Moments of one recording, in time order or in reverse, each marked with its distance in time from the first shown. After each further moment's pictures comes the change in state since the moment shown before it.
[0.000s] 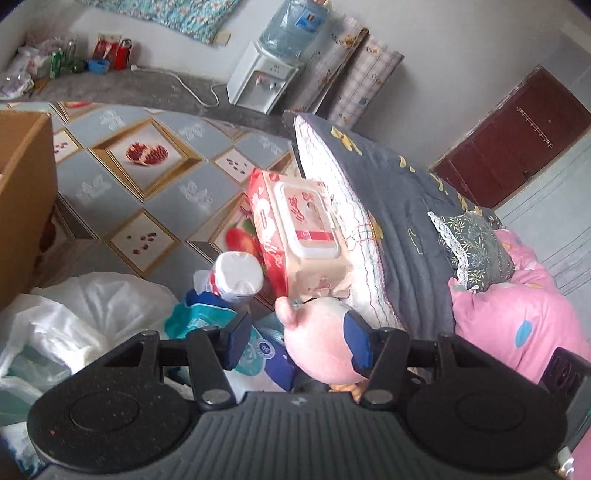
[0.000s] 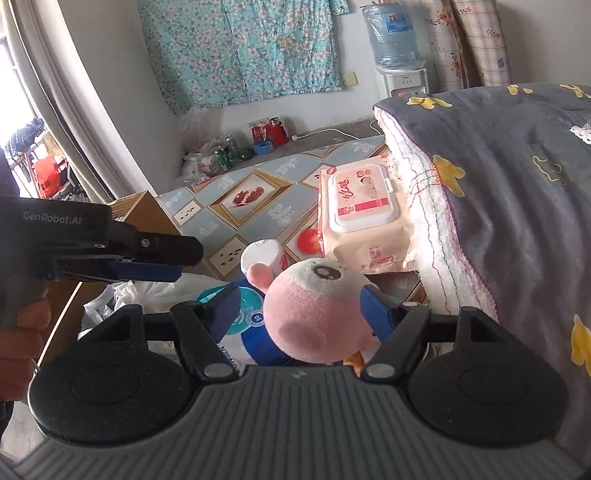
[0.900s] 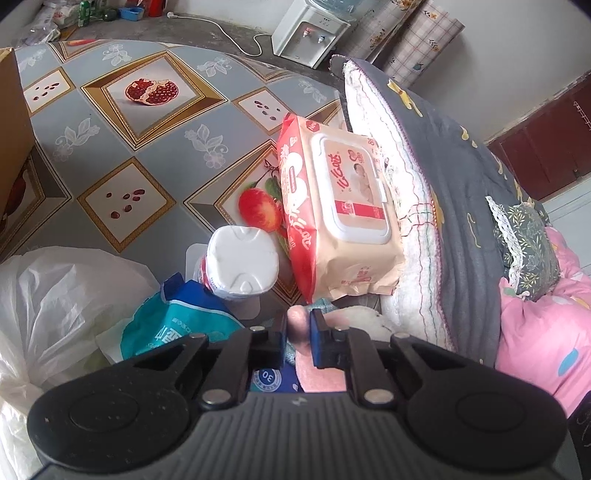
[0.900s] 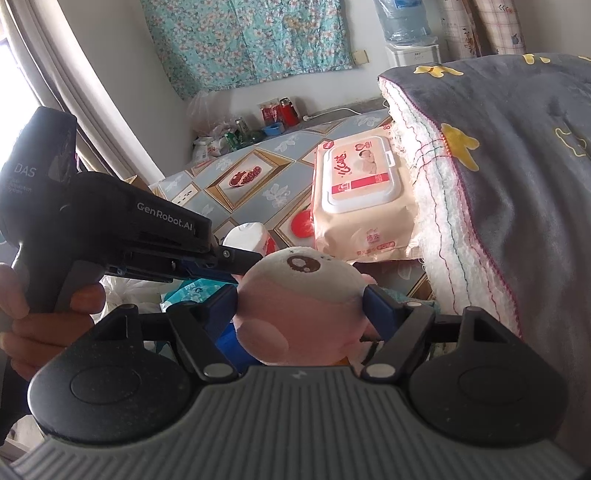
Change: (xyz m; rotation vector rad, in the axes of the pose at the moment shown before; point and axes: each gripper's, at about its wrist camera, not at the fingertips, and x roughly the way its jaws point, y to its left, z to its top) left arm 0.084 0.002 0.017 -0.115 0.136 0.120; right arm 0.041 -0.030 -0.002 0.025 0.068 0.064
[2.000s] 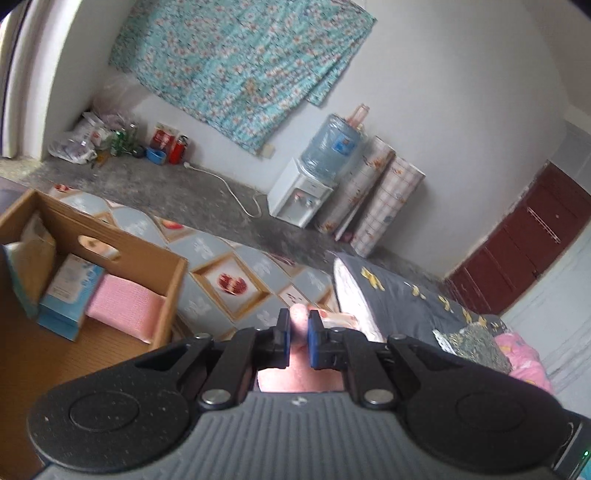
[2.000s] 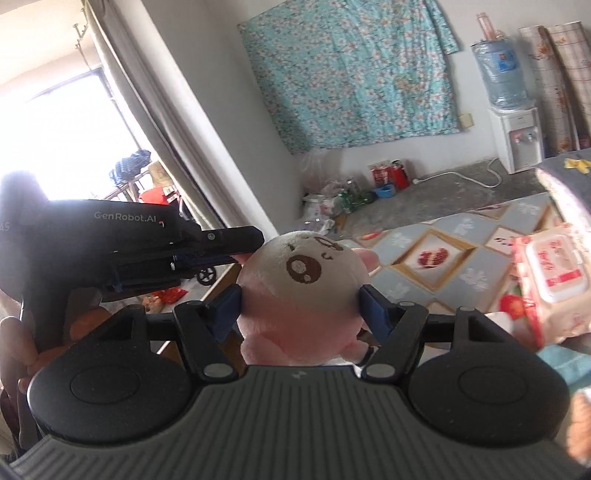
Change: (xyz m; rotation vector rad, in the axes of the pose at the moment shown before) left arm -0.283 0.090 -0.029 -0.010 -0.524 -0.050; right arm -0.053 0.225 0.038 -0.077 -0.179 0.310
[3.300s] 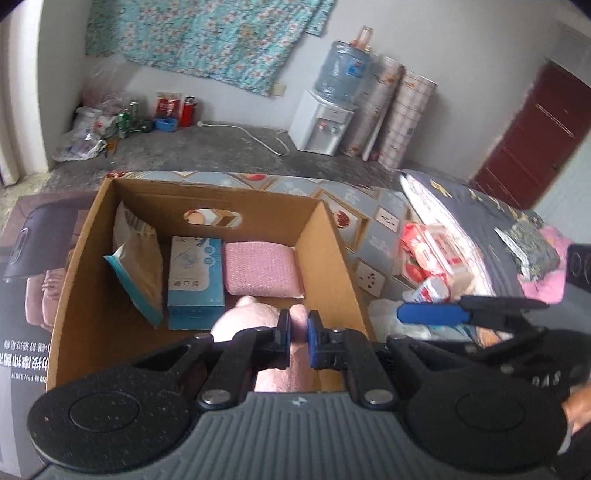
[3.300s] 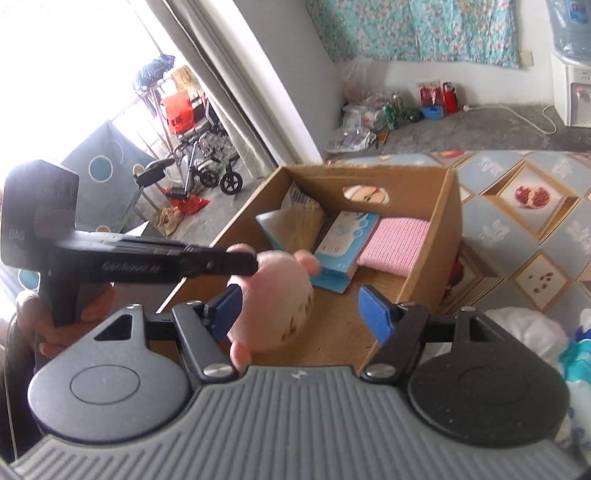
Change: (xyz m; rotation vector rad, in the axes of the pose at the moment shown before) left arm -0.007 0.151 0.013 0.281 0.274 0.008; right arm 0.122 0.081 -0.016 -0.072 0.294 0.051
